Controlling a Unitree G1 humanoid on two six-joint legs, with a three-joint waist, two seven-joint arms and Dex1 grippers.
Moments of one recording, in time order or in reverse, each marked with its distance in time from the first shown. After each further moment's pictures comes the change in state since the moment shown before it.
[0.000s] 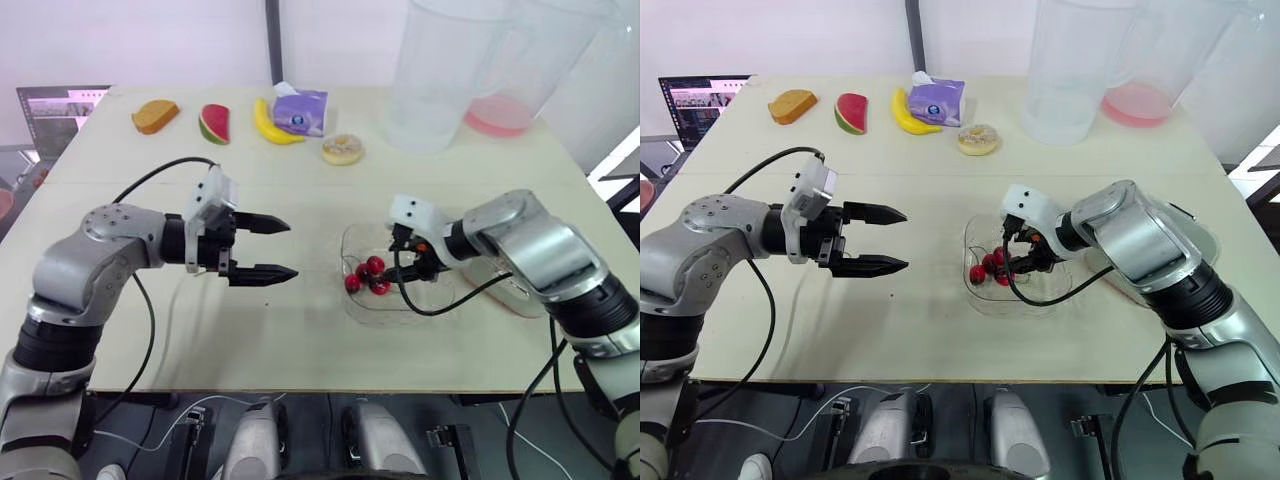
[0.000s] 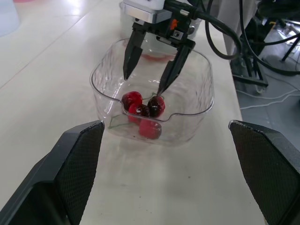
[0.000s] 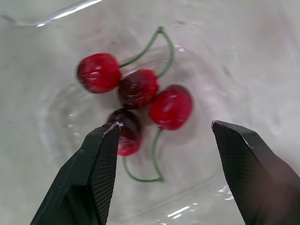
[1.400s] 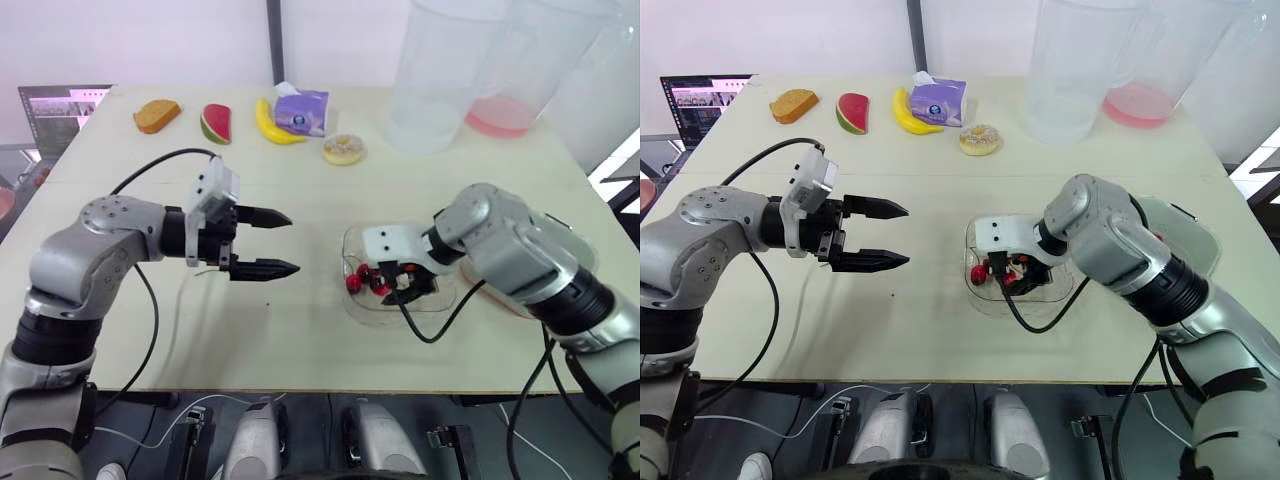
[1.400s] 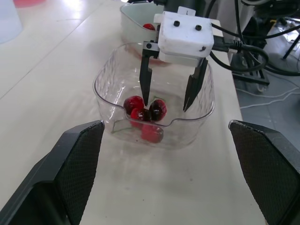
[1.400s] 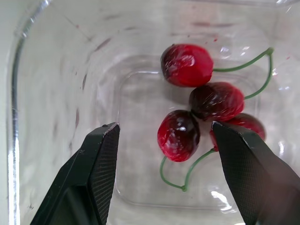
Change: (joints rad) left arm -0.042 0.003 -0.002 -0.002 -0.002 0.026 -0.002; right arm -0.063 0.031 0.174 0.044 -0.319 -0.307 0.363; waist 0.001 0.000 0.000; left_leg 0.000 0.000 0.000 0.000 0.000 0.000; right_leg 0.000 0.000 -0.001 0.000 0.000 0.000
